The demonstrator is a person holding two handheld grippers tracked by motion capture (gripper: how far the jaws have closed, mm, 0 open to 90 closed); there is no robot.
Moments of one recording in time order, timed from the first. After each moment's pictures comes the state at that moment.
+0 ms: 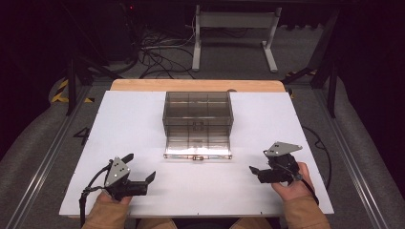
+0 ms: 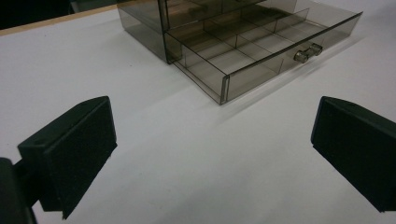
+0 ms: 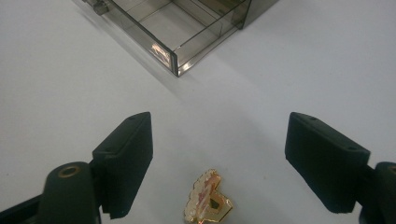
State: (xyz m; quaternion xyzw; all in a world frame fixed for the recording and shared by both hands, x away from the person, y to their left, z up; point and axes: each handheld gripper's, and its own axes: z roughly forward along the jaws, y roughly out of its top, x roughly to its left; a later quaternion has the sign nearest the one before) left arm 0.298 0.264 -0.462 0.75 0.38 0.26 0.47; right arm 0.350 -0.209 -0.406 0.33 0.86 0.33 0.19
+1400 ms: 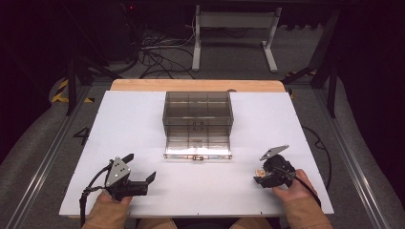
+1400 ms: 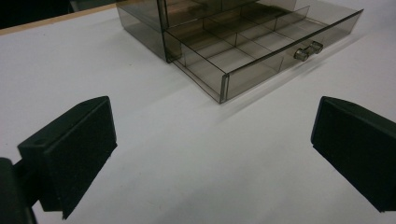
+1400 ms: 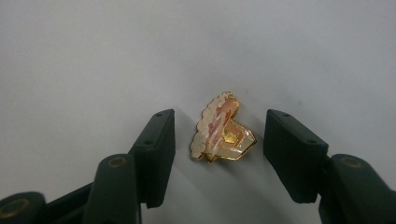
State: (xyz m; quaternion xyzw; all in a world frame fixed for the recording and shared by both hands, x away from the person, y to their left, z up) left arm 0.298 0.263 -0.462 0.75 0.38 0.27 0.47; right arm 0.358 -0.209 -0.435 0.37 0.90 0.21 0.10
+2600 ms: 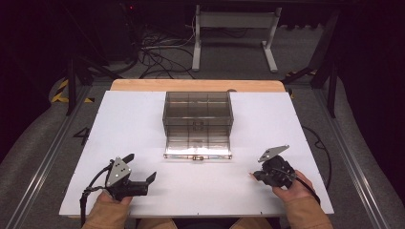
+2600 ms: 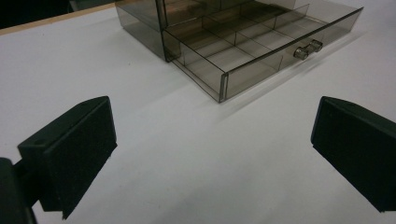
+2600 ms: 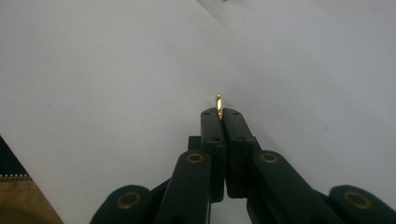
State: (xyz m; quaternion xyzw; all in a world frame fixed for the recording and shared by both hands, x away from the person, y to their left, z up) left arm 0.298 0.263 -0.462 0.75 0.38 0.27 0.47; right arm 0.348 -0.200 -0.417 0.33 0.91 0.24 0.08
